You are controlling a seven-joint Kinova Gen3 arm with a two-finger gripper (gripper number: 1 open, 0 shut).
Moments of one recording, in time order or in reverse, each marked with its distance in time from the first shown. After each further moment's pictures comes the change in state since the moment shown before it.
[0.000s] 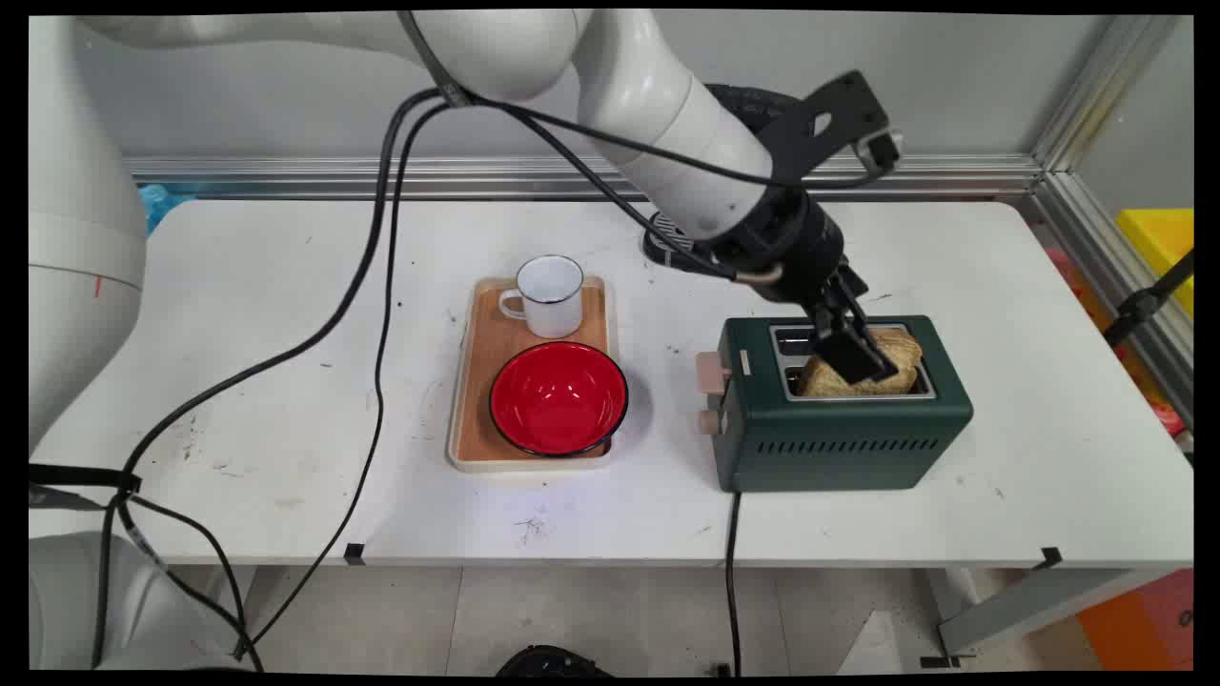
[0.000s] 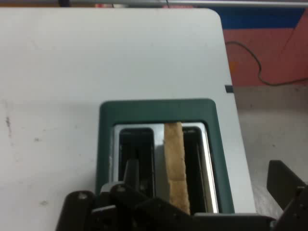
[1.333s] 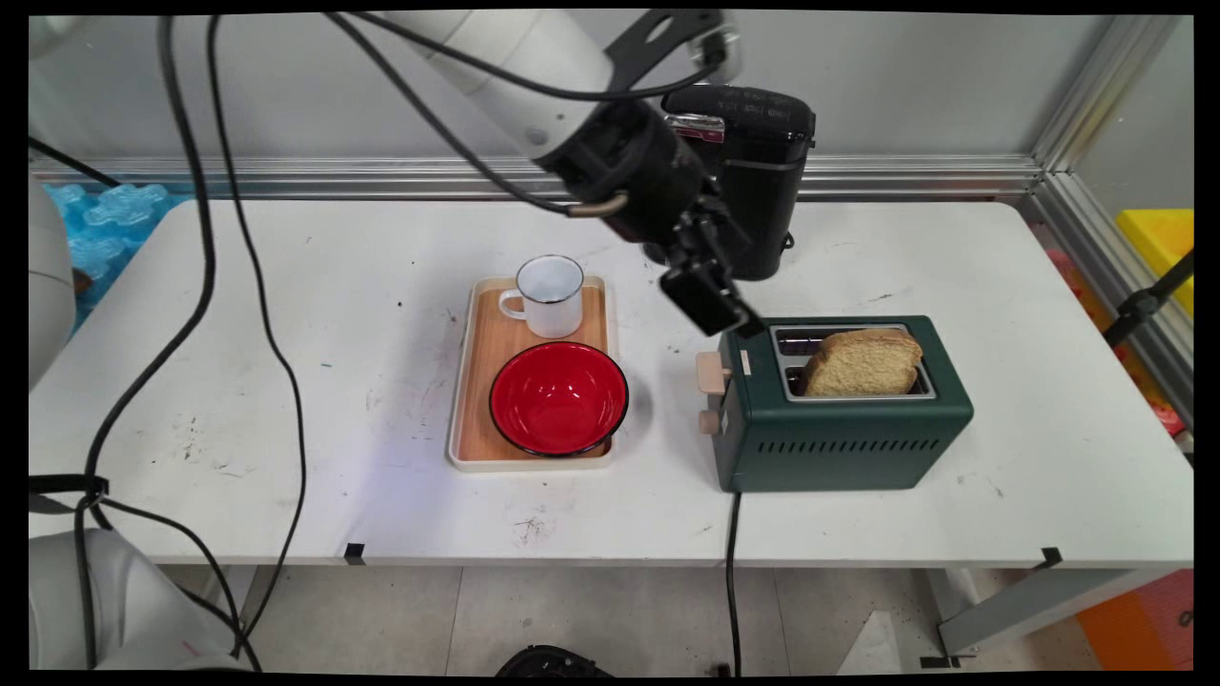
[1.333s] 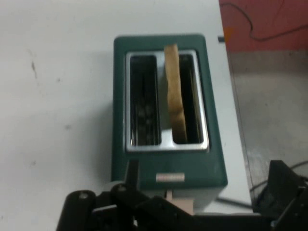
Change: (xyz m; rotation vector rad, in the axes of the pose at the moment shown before) arm -0.035 -0.002 -0.112 0.002 -0.078 0.007
